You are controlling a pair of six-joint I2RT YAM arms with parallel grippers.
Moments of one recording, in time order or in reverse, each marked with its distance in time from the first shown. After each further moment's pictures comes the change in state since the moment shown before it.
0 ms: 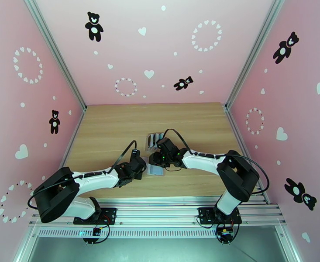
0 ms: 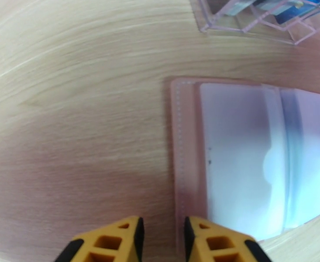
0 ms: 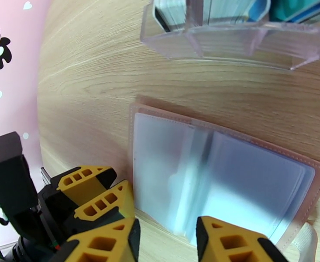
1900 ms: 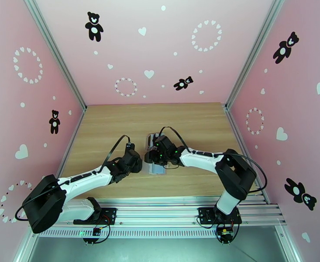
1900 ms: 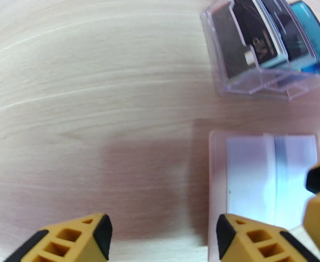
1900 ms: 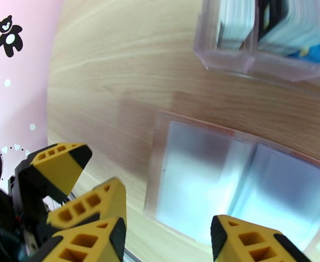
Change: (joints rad) left arm 0.138 -0.126 0.042 -0.066 0.022 0.030; right arm 0.008 -0.005 0.077 -0.041 -0.012 -0.058
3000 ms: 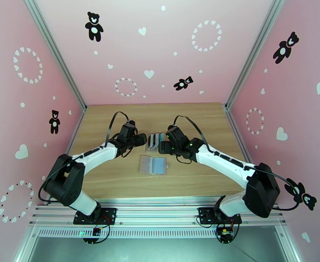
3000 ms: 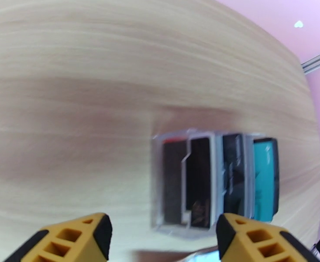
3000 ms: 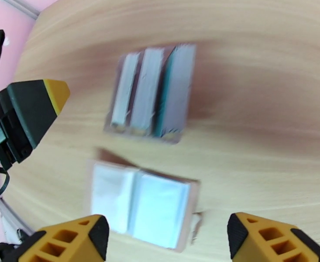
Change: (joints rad) left arm 0.263 0.340 0.354 0.204 0.360 -0.006; right arm -0.070 -0.226 0.118 -0.409 0.442 -0.207
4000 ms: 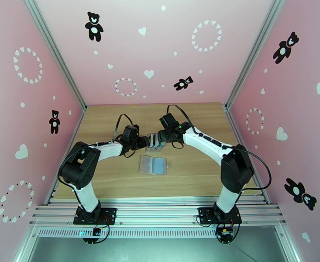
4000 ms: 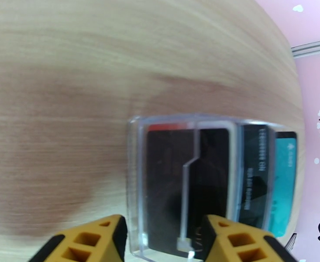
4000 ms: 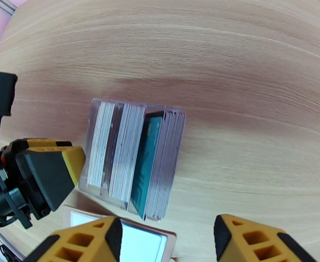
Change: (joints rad) left arm 0.041 0.181 -0.009 0.134 0.217 -0.071; right arm -0.092 0.343 0.345 -0.108 -0.024 -0.159
